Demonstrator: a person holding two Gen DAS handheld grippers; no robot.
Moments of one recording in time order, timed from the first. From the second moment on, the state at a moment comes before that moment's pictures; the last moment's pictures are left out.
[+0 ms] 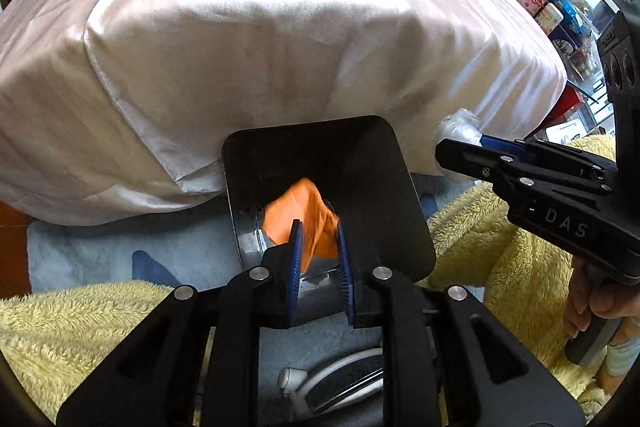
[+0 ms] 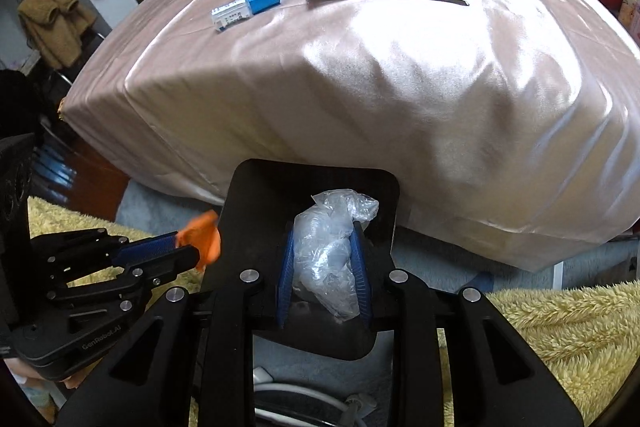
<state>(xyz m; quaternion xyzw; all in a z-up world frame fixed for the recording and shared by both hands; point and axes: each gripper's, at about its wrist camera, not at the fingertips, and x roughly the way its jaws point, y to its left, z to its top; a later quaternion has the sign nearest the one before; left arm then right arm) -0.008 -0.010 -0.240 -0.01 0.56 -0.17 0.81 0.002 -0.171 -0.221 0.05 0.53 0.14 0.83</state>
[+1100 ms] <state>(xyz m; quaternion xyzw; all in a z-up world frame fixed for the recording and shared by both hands) 0.031 -0.005 -0.170 0.03 0.48 -0.13 0.87 0.043 -0.229 -0.158 0.06 0.46 0.06 0.89</state>
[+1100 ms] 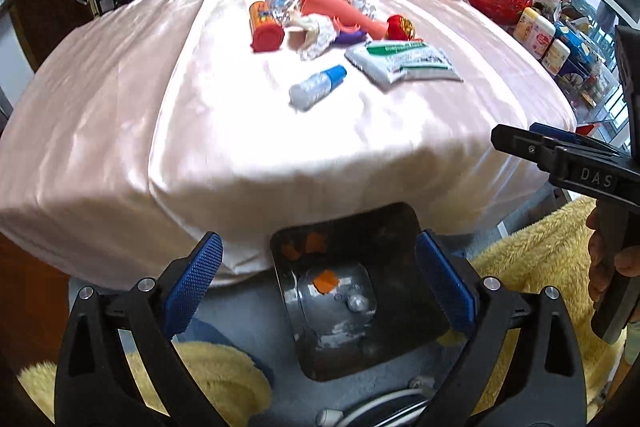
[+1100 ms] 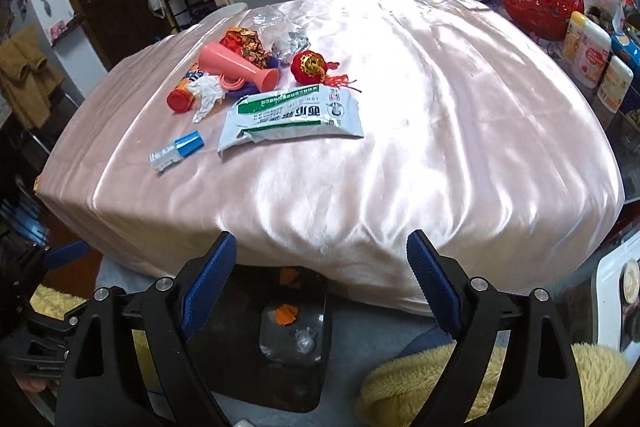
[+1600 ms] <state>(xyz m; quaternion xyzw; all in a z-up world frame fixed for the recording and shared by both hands) 0.112 -0.018 -0.158 0.04 0.47 -0.13 0.87 0.131 -0.217 -0.159 0.06 0.46 0.06 0.89</state>
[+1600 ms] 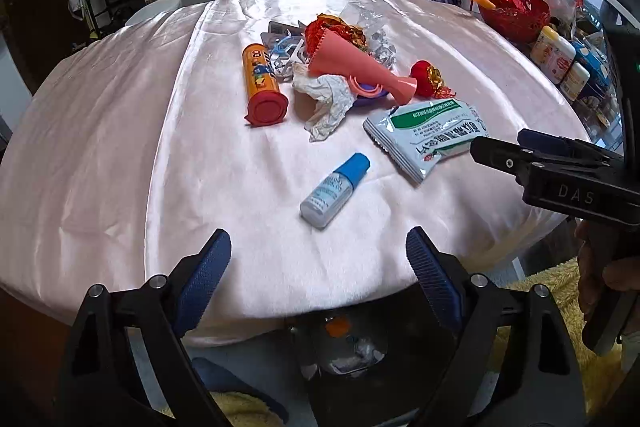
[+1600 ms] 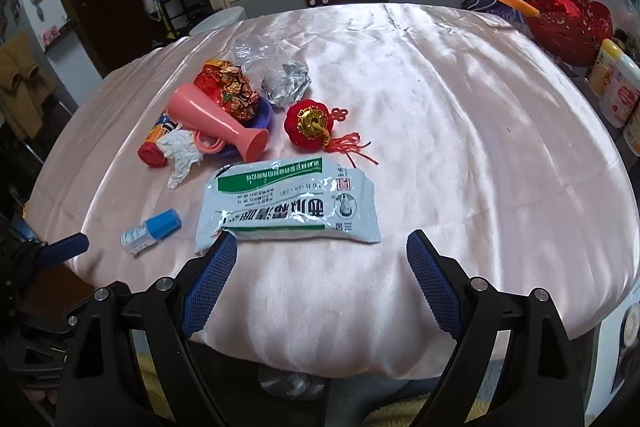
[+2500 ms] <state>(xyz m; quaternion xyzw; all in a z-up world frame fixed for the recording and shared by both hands) 0.137 -0.032 -0.177 0.06 0.45 -0.14 0.88 0.146 -0.191 -0.175 0.02 0.44 0.08 0.89</state>
